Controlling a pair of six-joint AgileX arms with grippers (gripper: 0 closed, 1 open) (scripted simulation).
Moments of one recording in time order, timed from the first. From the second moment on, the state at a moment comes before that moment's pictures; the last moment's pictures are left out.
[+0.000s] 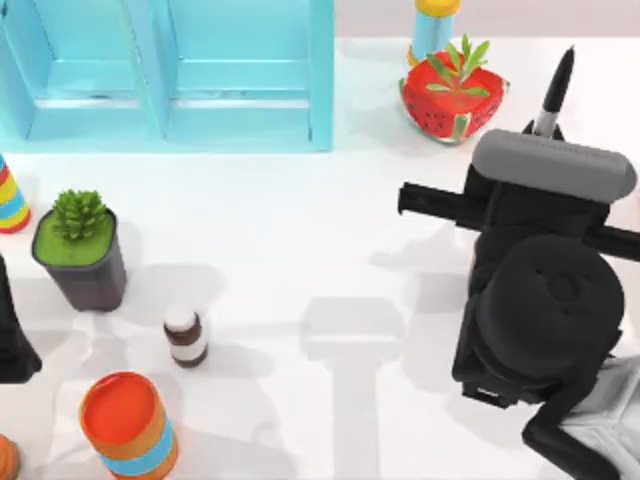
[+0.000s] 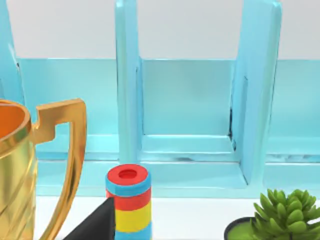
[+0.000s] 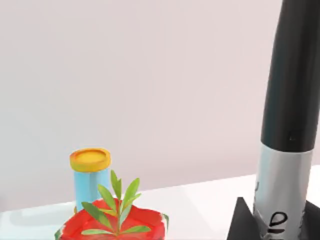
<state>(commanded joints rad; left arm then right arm) 0.00 0.00 0.00 0.00 0.00 0.00 0.93 1.62 0.60 1.16 1.25 -0.13</state>
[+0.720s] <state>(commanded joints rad) 0.00 0.00 0.00 0.00 0.00 0.00 0.86 1.67 0.61 1.17 1.18 -0.10</state>
